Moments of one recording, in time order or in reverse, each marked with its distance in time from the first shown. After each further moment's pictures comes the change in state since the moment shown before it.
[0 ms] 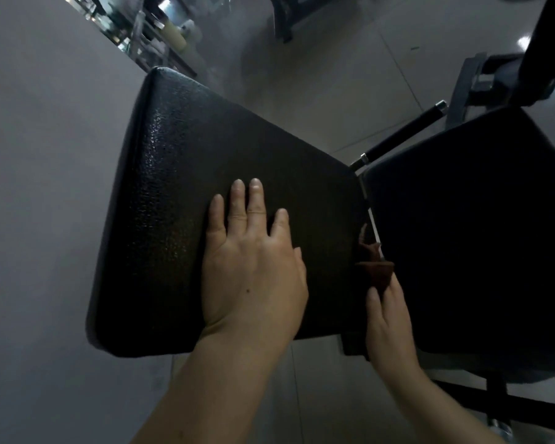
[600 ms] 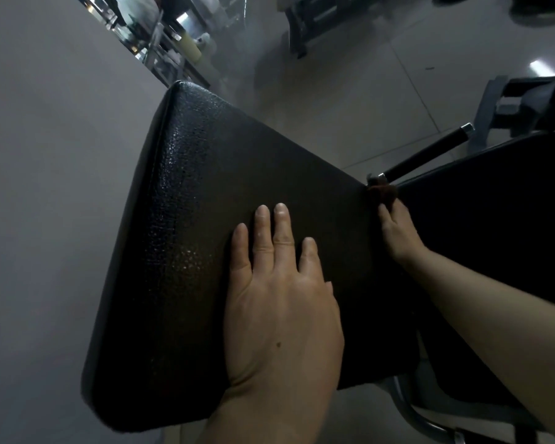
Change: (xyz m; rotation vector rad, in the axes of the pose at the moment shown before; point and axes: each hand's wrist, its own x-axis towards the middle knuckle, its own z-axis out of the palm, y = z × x) left_hand 0.004 0.003 0.016 -0.155 0.098 -0.049; right_hand 0.212 -0.017 0.018 -0.028 -0.121 0.003
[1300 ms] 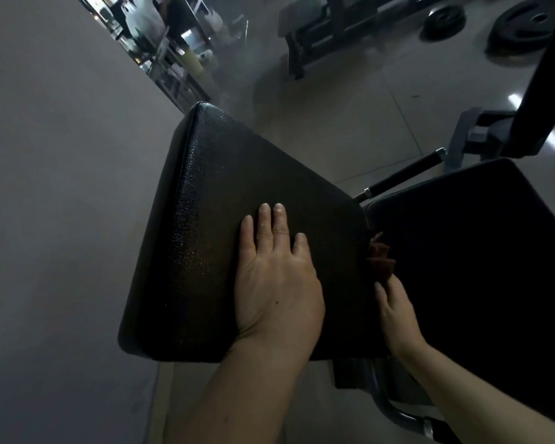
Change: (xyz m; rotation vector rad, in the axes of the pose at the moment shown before) left_hand 0.004 0.002 -0.011 0.128 -0.081 0.061; right_hand -0.145 0.024 -0.014 0.011 0.033 -0.078
